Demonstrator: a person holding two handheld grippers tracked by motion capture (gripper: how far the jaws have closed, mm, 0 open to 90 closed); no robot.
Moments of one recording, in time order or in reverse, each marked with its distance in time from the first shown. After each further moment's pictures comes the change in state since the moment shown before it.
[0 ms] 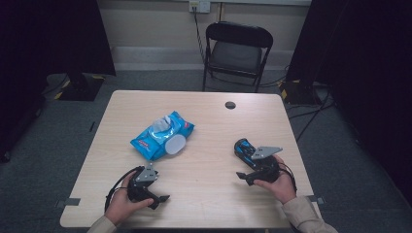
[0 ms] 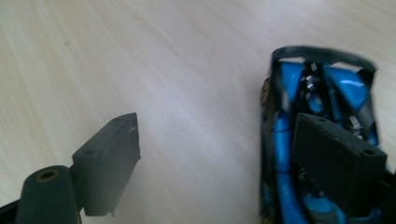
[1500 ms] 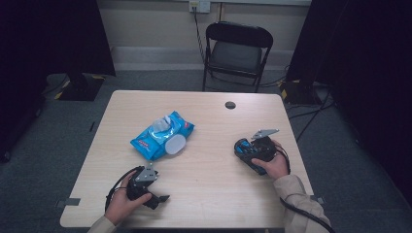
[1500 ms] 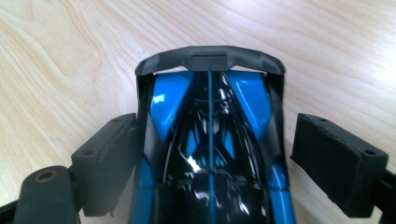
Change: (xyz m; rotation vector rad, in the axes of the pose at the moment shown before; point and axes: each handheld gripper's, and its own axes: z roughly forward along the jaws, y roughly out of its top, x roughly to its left) left arm 0.001 0.000 0.000 0.002 -0.005 0.004; right arm -0.066 0.008 0.044 0.054 -0.064 0.135
